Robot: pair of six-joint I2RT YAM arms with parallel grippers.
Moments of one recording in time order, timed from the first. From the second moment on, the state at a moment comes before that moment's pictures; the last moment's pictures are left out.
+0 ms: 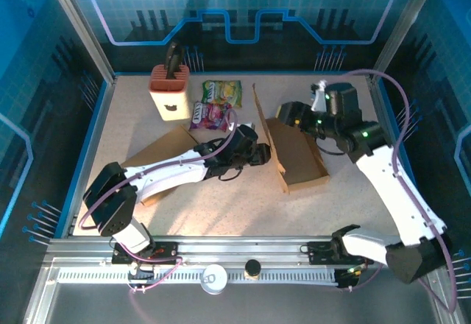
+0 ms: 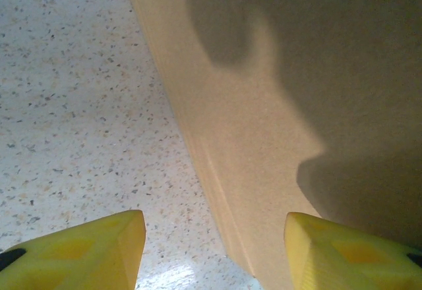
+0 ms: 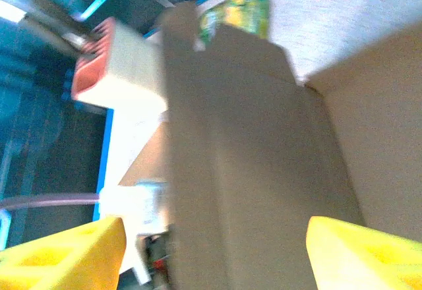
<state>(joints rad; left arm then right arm) -0.86 1.61 1.15 -0.28 -0.09 -0.90 0.38 1.21 1.36 -0.76 -0.29 0.63</state>
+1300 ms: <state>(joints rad) -0.87 1.38 1.10 -0.42 -0.16 -0.82 0.53 1.43 1.46 -0.88 0.10 0.85</state>
